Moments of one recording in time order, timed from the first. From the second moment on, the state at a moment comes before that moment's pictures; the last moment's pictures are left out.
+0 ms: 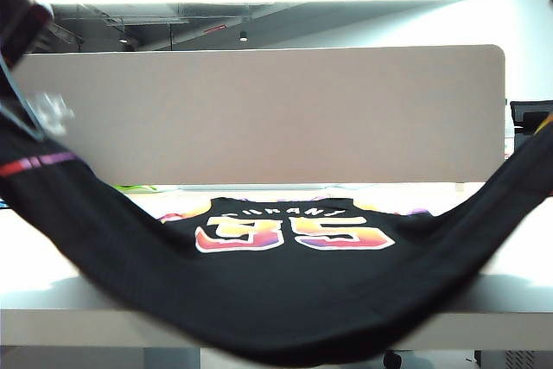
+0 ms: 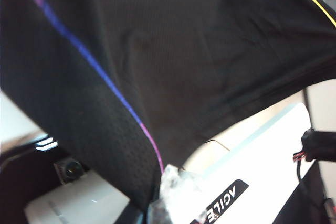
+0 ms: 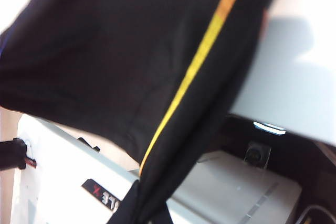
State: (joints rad) left arm -0.26 0.88 0.61 -0.72 0.66 -0.27; right arm 0.04 0.89 0.71 -0.95 -0.68 0.15
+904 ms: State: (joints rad) left arm -0.27 1.45 0.98 -0.13 0.14 -0.24; right arm 0.02 1.55 1.14 -0.30 -0.47 0.30
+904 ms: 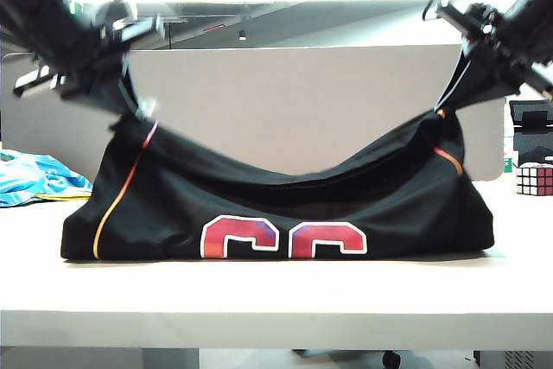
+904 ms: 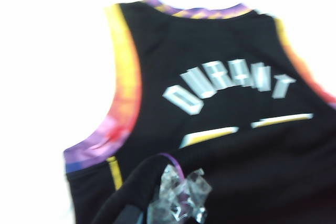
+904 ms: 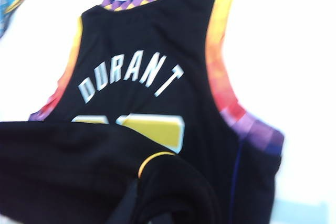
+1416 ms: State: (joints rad) left arm -0.13 1.56 1.02 -0.17 0.14 -0.11; right arm -0.04 1.59 1.16 -0.26 -0.51 0.26
